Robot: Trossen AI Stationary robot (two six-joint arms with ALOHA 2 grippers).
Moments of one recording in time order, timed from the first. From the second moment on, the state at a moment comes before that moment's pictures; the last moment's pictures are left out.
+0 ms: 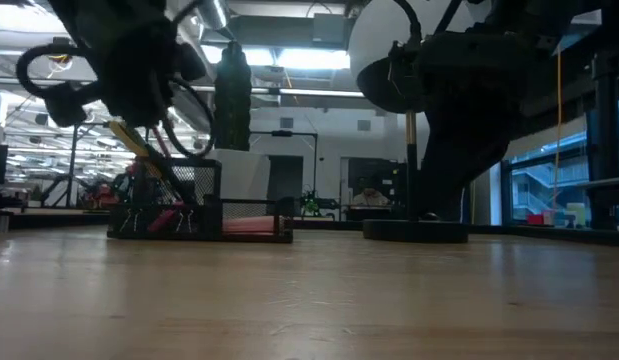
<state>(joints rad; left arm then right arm) -0.27 1.64 0.99 -1.57 -1.06 0.23 0.40 1.75 1.05 -0.45 0.32 0.85</state>
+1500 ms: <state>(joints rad) -0.32 1.73 1.12 -1.57 -0.98 0.13 0.39 1.75 1.05 -0.42 0.32 0.78</state>
